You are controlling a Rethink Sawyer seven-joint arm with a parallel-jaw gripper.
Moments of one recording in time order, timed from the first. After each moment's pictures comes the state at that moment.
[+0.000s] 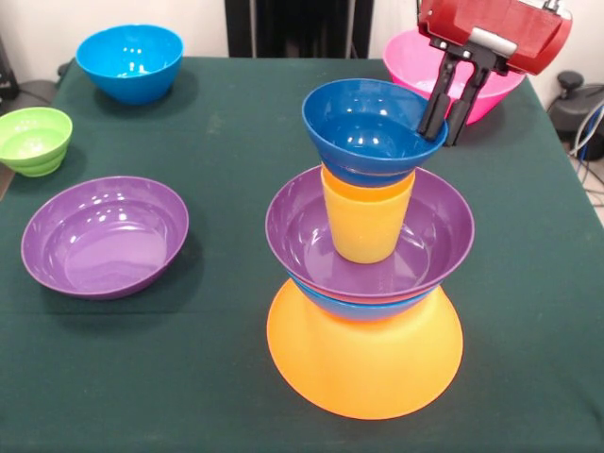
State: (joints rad) arm 0.18 -0.58 -0.25 1.23 -0.40 0.45 2.18
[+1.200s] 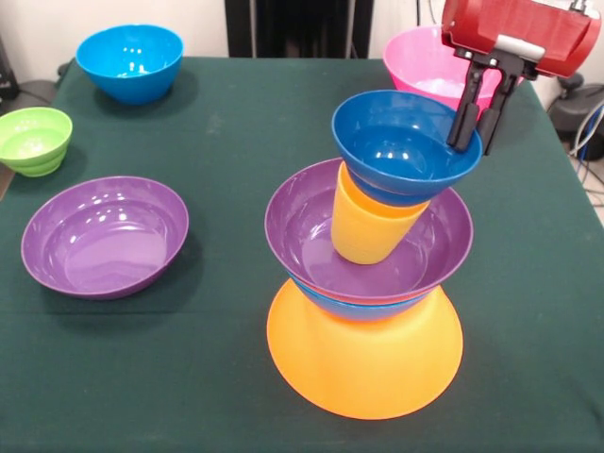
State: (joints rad) arm 0.13 -0.60 -0.17 1.23 -0.40 0.45 2.18
